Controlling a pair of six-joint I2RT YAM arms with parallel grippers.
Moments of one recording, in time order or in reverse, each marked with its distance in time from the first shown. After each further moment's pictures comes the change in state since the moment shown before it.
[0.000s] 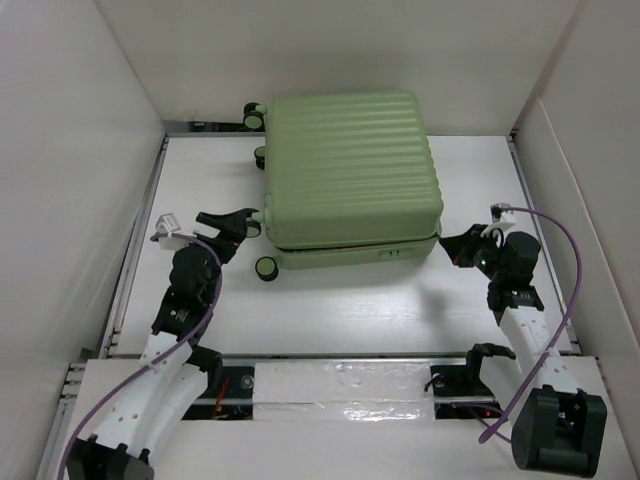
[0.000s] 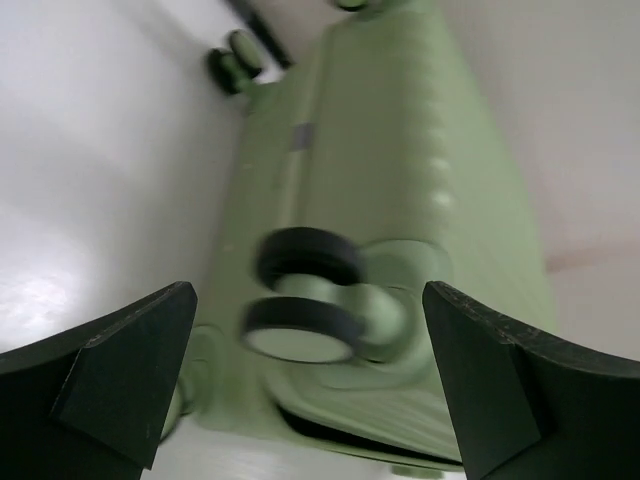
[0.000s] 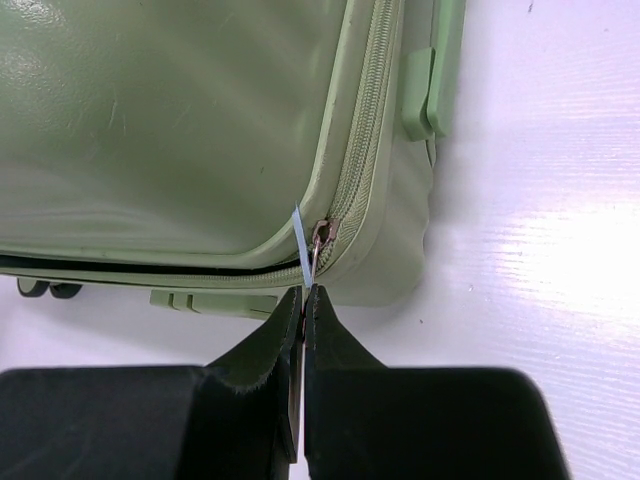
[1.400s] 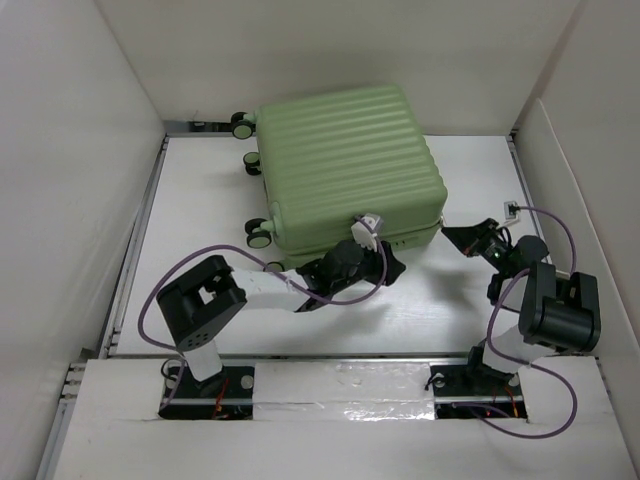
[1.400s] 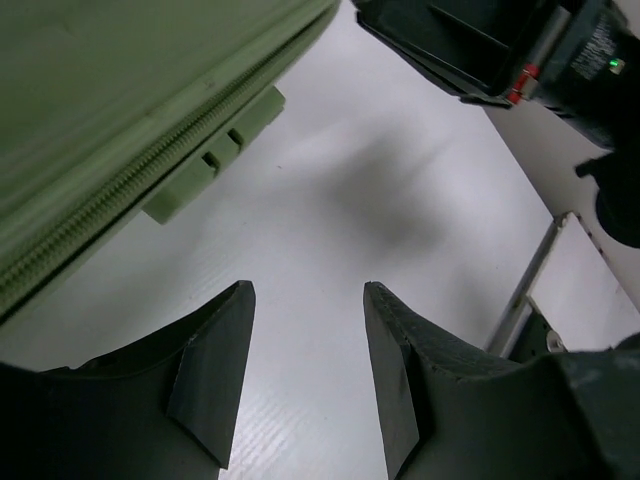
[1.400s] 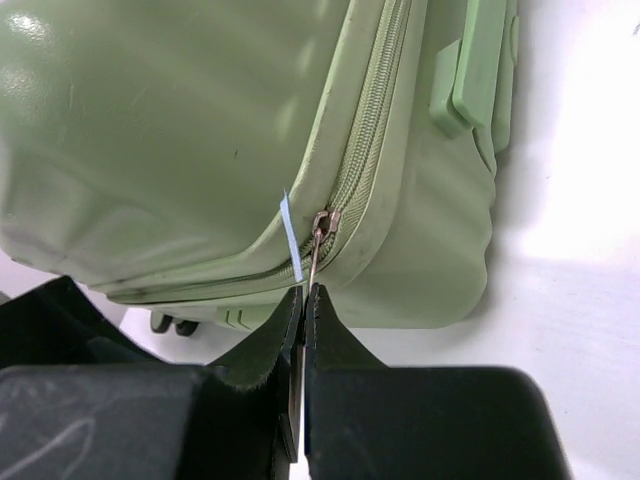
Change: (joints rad) left arm -0.742 1.087 0.401 0.539 0.216 0.374; right arm -0.224 0.702 -0.075 1.094 -0.438 0.464
